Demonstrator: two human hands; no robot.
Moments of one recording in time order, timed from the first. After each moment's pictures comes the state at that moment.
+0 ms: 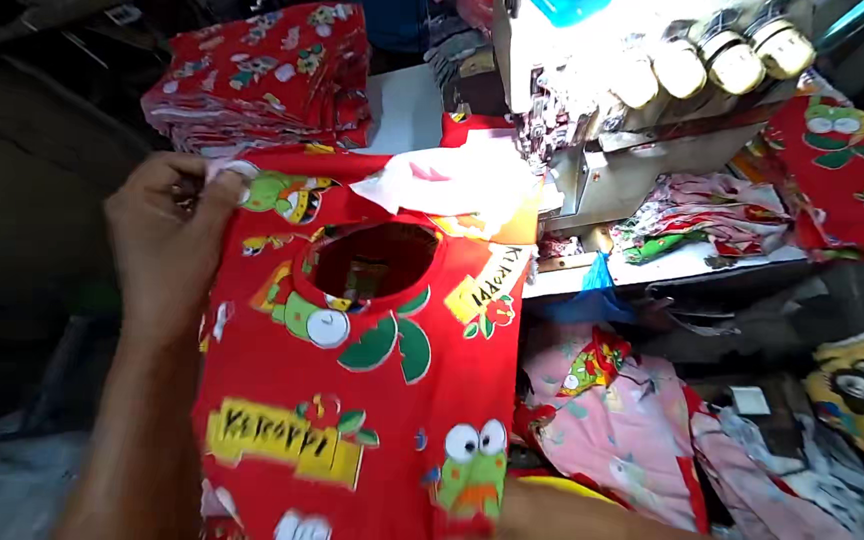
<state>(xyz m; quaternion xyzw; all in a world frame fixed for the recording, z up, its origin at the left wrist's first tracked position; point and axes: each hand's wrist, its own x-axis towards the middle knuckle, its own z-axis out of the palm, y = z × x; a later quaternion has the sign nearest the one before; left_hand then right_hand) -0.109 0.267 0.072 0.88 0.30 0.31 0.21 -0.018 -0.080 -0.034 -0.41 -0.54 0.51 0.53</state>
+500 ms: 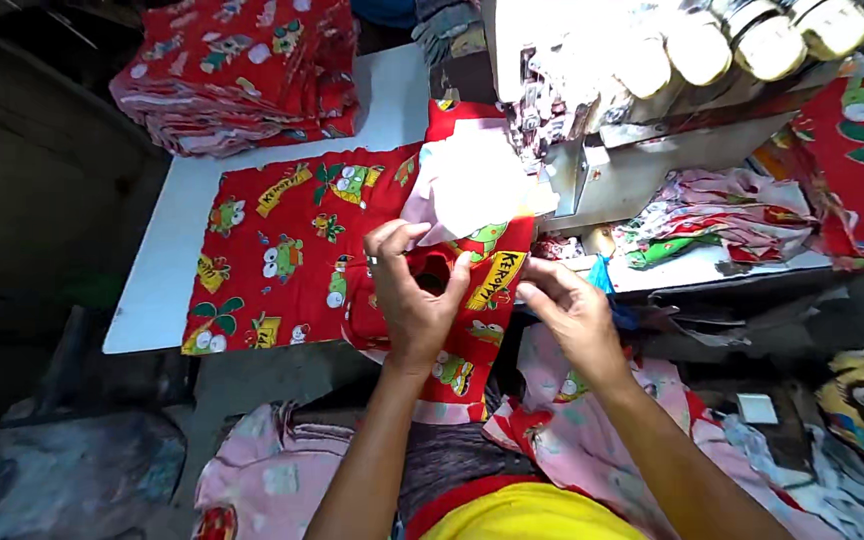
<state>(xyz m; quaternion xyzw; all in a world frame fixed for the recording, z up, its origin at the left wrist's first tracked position) -0.002 0.141 -0.056 0.84 0.19 0.47 0.20 0.113 -0.015 -0.085 -0.62 -0.32 0.23 0.68</state>
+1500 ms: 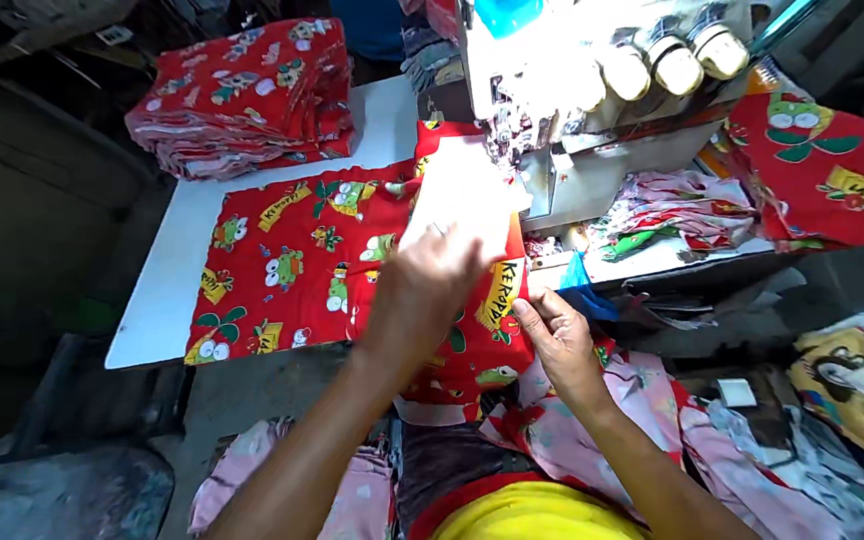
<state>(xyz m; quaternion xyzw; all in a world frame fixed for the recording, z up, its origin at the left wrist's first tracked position) -0.002 0.120 0.021 0.96 0.07 0.26 0.06 0.079 -0.035 -0.088 -0.61 -0.29 0.21 0.71</state>
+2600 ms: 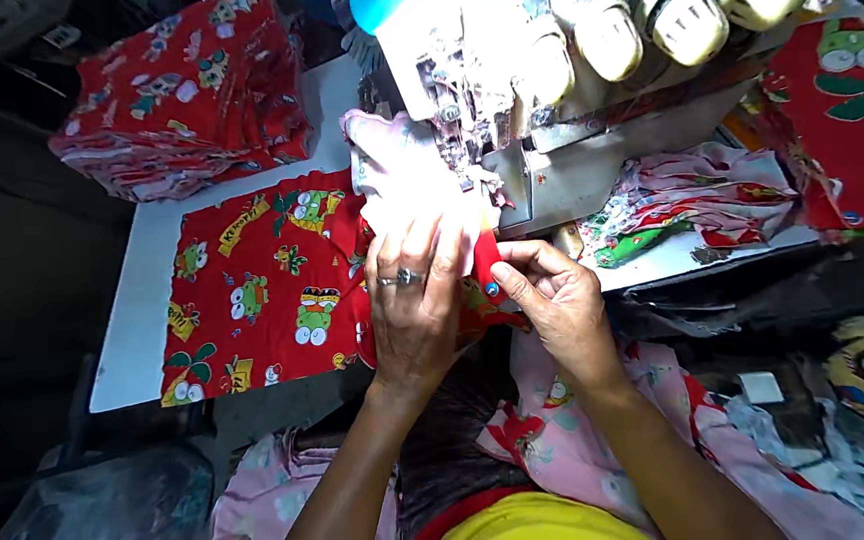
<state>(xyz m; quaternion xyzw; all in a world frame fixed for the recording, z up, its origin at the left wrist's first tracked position) 0.035 0.116 -0.034 0.93 0.11 0.36 -0.02 0.128 -0.010 -0.056 -0.56 -0.26 0.21 0.76</state>
